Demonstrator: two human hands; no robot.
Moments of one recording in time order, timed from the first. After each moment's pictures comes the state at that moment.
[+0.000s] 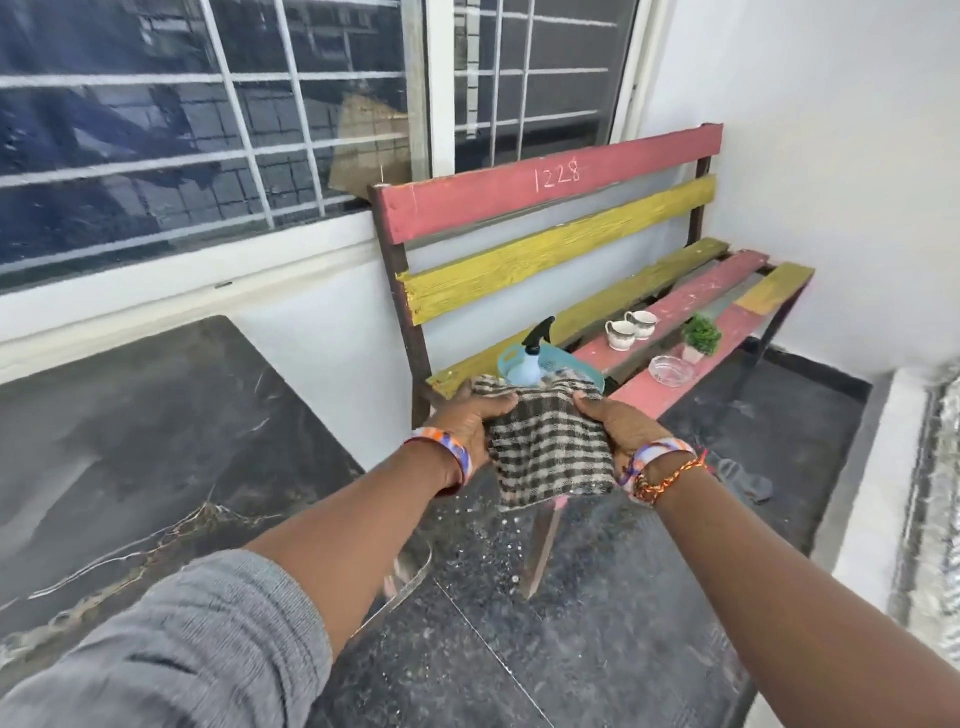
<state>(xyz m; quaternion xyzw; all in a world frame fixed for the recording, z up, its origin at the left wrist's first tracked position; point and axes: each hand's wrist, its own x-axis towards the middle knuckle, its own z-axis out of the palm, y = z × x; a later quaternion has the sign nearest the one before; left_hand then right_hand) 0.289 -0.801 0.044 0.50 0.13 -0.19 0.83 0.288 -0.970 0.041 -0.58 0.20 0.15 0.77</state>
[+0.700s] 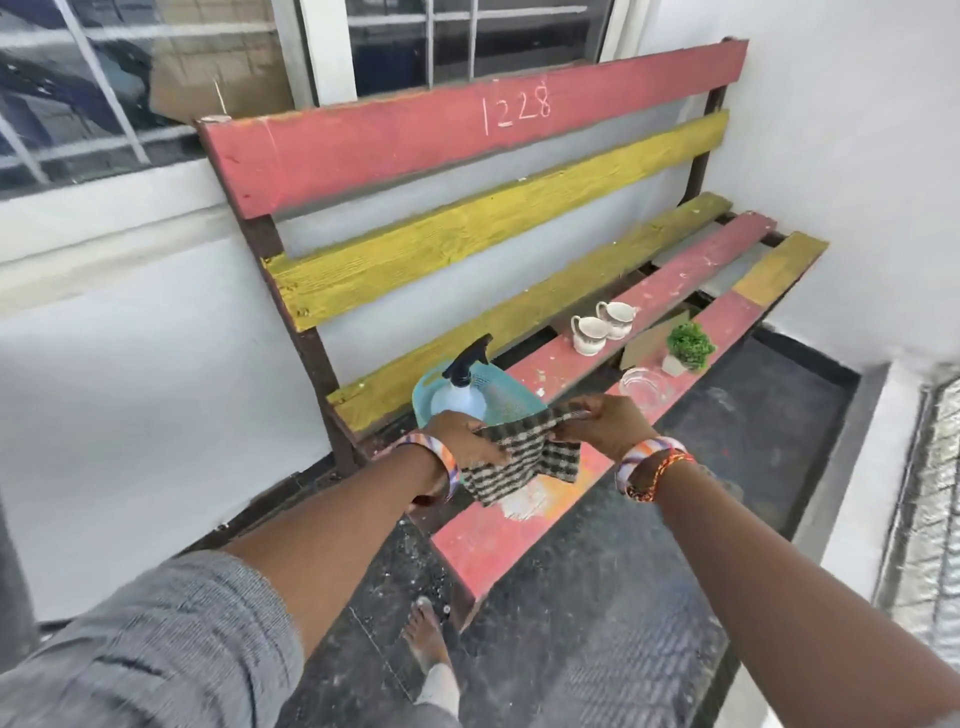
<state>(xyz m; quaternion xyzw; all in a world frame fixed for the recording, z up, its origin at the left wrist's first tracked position) 0.532 -0.922 -0.027 0.81 0.09 -0.29 0.49 0.523 -1.108 0.001 -0.88 0.10 0.14 0.44</state>
